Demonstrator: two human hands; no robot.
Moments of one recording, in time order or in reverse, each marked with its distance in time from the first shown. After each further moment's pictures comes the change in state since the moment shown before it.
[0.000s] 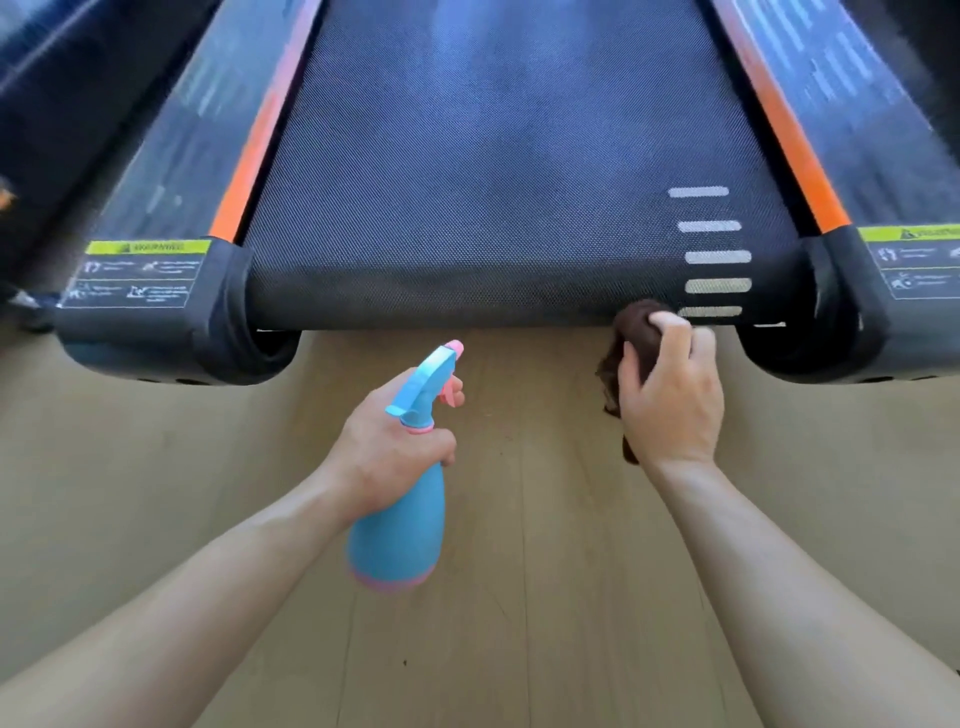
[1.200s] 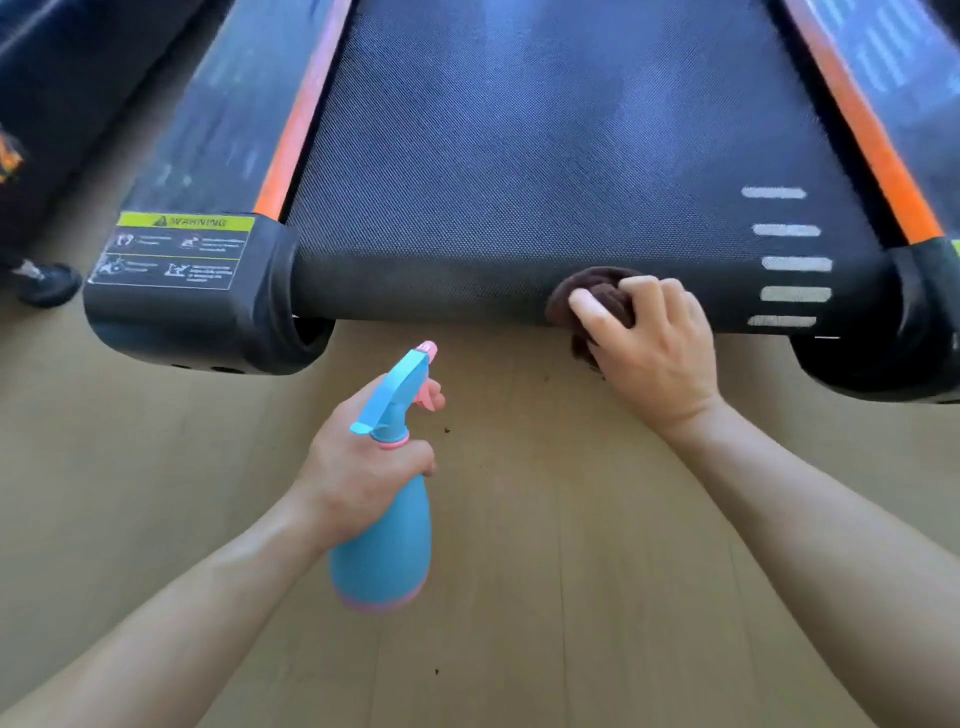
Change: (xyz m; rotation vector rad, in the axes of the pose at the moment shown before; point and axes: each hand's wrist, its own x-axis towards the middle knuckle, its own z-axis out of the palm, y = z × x) left_hand -0.004 -0.050 -0.046 -0.068 0.096 0.035; right_hand 0.039 -0.046 0.040 -0.265 0.176 -0.806
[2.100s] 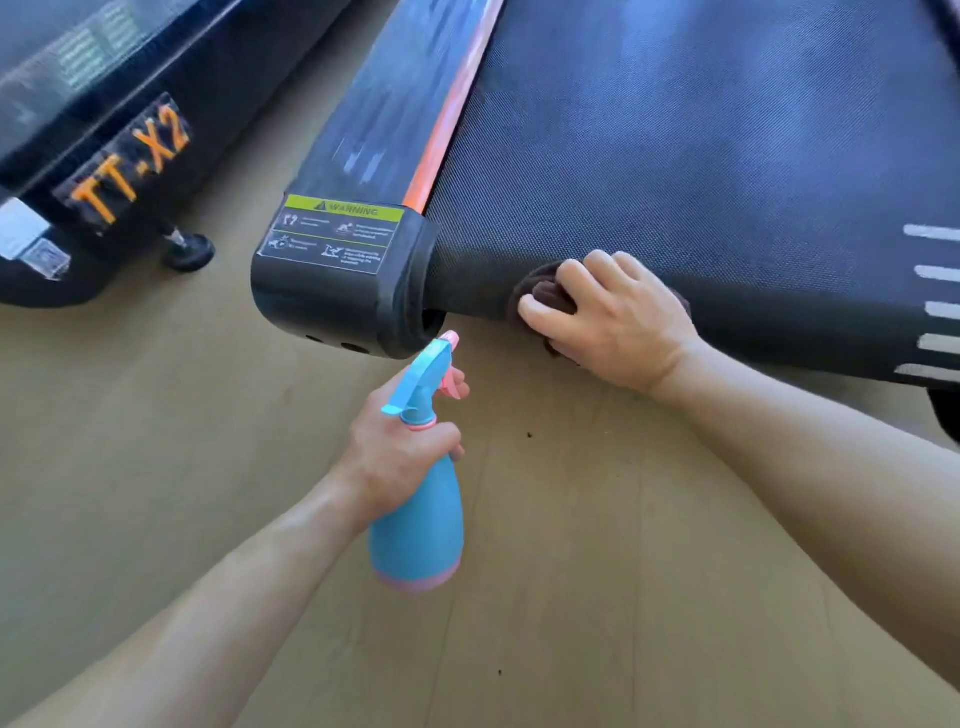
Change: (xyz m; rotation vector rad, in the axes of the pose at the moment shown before) left_hand -0.011 -0.026 -0.049 -0.135 0.145 -0.071; right_hand 0.099 -0.083 0.030 0.194 -0.062 -0.483
